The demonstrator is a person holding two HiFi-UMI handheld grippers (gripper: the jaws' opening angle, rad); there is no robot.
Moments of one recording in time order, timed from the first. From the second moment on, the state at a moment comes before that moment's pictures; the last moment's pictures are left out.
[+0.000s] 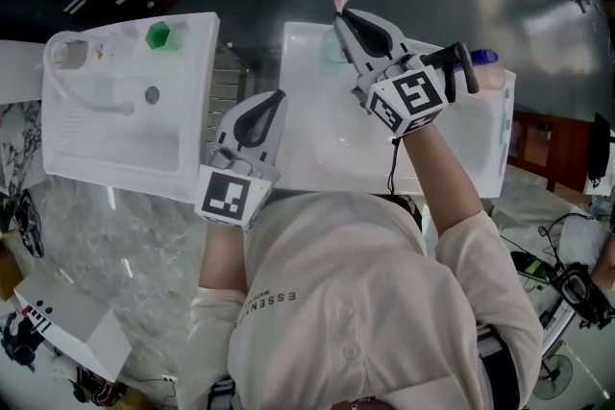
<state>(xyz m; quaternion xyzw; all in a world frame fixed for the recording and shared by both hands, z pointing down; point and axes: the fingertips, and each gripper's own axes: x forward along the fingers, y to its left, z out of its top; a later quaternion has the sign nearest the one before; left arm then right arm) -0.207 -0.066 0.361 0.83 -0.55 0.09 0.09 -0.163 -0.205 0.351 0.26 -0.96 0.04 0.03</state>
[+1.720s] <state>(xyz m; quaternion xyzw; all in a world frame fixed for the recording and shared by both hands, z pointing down) -0.194 -0.037 0.367 0.89 -0.44 0.09 0.07 -0.070 -0.137 0.390 0.45 -0.88 0.07 0.13</state>
